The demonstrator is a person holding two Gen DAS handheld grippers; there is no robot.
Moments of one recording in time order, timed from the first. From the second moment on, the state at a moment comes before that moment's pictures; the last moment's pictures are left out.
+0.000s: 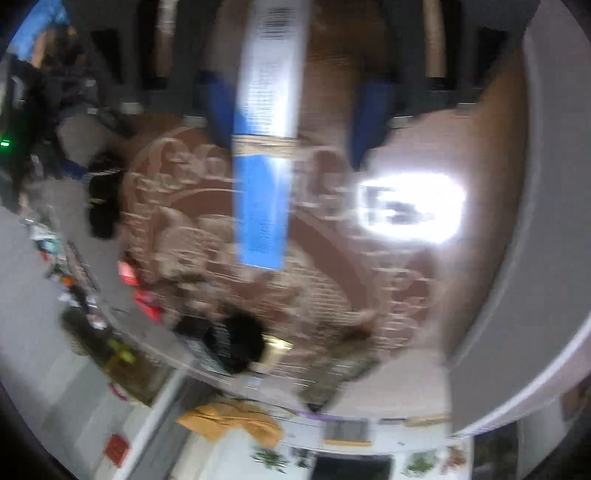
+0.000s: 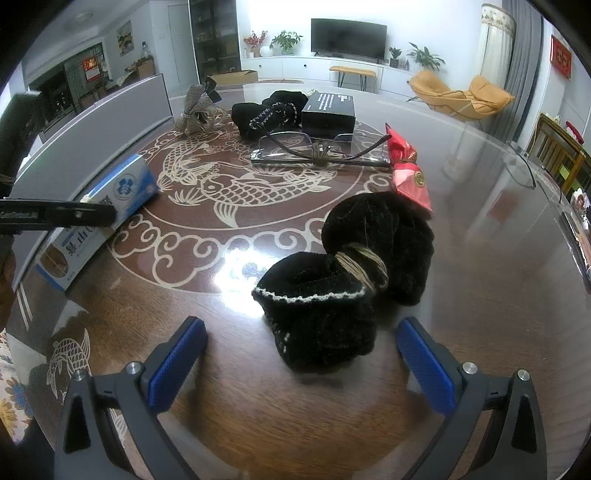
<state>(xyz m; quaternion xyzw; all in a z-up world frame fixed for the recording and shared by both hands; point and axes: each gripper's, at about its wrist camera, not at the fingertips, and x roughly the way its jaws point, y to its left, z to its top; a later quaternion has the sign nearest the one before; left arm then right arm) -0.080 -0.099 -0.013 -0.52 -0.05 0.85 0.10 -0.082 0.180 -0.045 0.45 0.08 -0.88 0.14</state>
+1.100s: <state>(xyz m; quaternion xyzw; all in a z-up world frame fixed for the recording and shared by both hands) -0.041 -0.057 0.002 -0.47 -0.07 0.86 0.16 -0.081 0.180 -0.045 0.45 0.08 -0.88 0.14</state>
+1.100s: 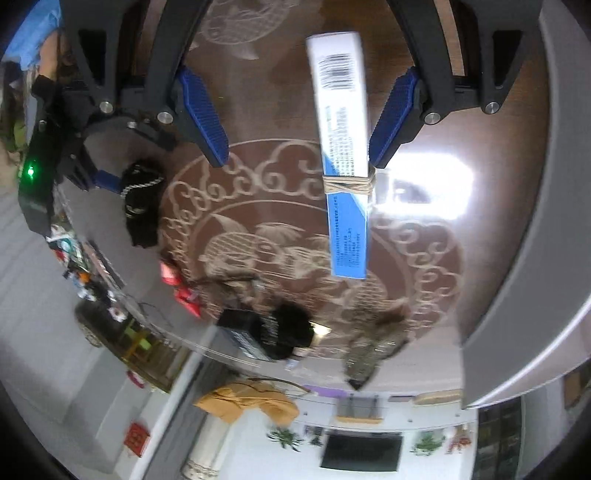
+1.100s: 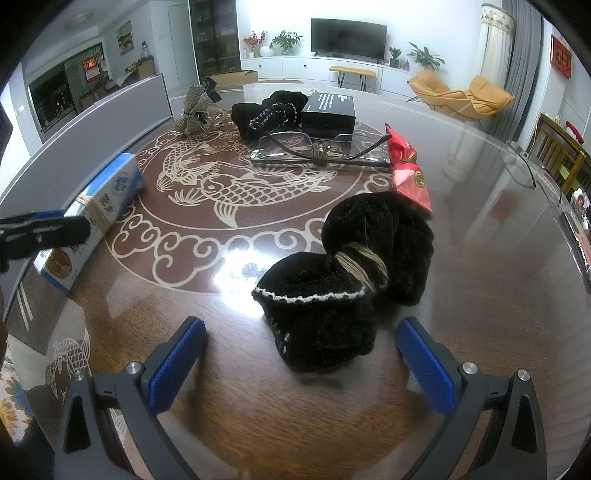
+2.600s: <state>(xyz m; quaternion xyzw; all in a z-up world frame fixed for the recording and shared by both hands) -0.058 -0.070 0.001 -0.48 -0.01 0.87 0.09 -0.081 0.180 -0.046 0.45 0.08 -0.88 0.14</state>
